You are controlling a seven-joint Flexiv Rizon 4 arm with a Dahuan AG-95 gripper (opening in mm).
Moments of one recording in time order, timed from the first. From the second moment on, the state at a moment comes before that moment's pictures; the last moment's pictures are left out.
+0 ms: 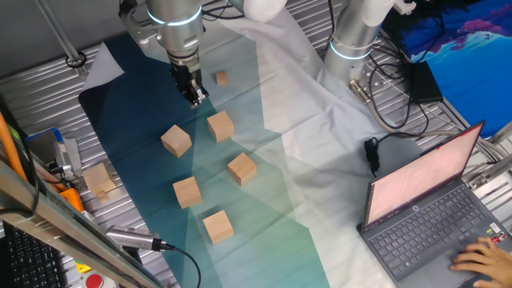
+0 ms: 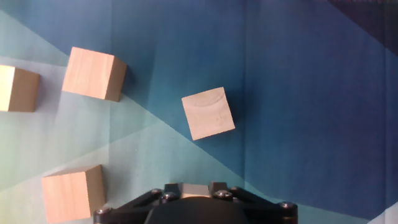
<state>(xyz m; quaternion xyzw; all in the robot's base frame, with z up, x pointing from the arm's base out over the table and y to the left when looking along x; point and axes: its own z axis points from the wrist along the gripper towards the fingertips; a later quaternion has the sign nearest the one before) 0.511 -0.007 0.177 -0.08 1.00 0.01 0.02</state>
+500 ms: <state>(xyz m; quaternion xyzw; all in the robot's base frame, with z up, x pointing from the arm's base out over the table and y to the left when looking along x) 0.527 -0.015 0.170 -0.09 1.00 0.01 0.02</state>
